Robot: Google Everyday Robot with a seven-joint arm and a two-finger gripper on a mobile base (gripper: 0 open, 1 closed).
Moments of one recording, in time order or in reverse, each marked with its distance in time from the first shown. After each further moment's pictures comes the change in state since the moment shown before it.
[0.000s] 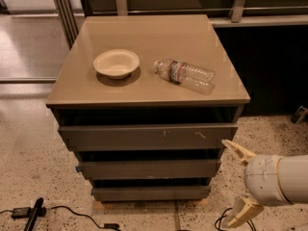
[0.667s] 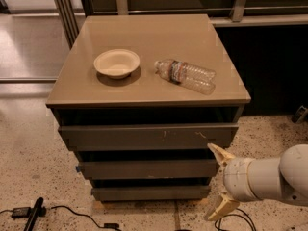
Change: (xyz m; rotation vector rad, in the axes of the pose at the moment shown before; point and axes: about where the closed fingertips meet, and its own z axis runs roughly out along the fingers) arm 0.019 -0.005 0.065 0.008 0.018 0.012
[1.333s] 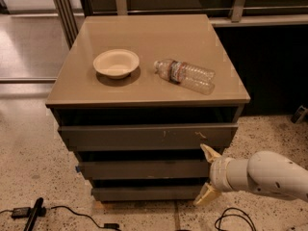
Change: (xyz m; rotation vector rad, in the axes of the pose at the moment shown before) arm 0.063 -0.034 0.103 0.062 0.011 0.032
